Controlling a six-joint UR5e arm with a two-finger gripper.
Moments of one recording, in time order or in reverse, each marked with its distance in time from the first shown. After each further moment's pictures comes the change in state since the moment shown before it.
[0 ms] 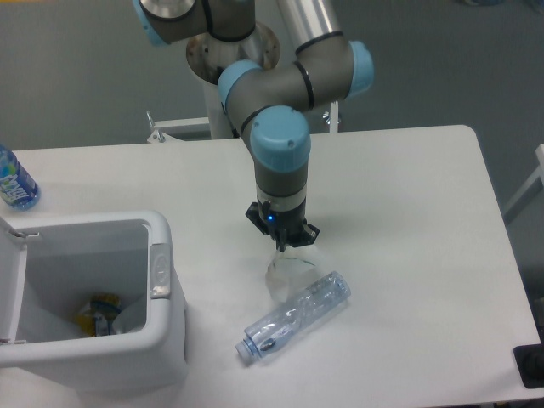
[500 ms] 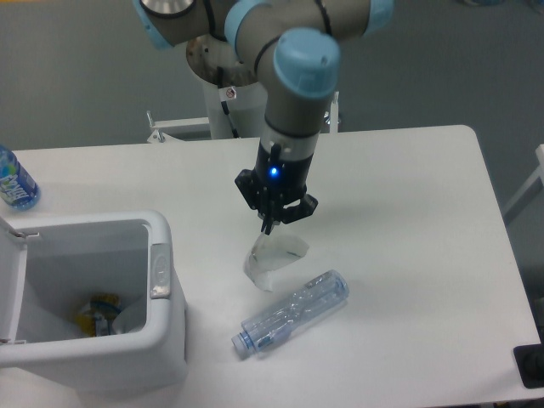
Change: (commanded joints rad) arm 0.092 0.069 0.217 0.006 -0.369 -0.233
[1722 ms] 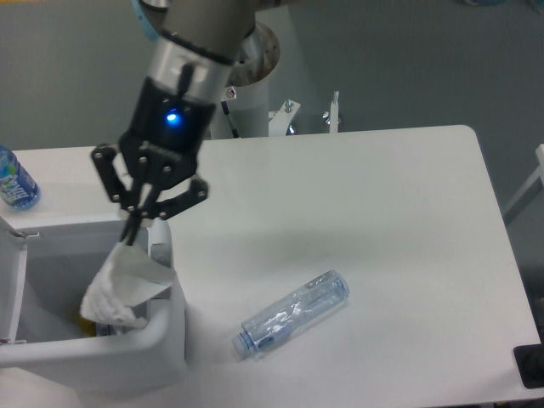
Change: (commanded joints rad) arm -0.278 -0.052 0.091 0.166 -0.108 -0.447
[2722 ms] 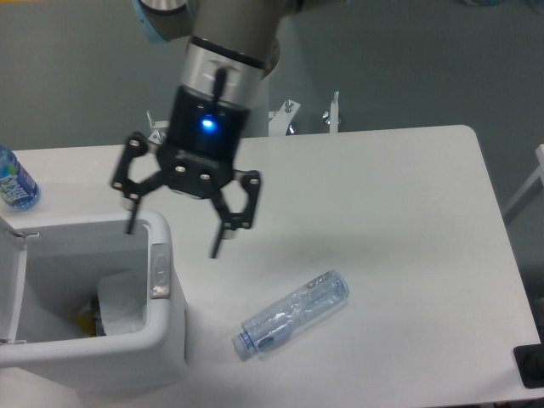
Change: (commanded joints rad) arm 0.190 -0.012 -0.012 0.023 0.097 0.237
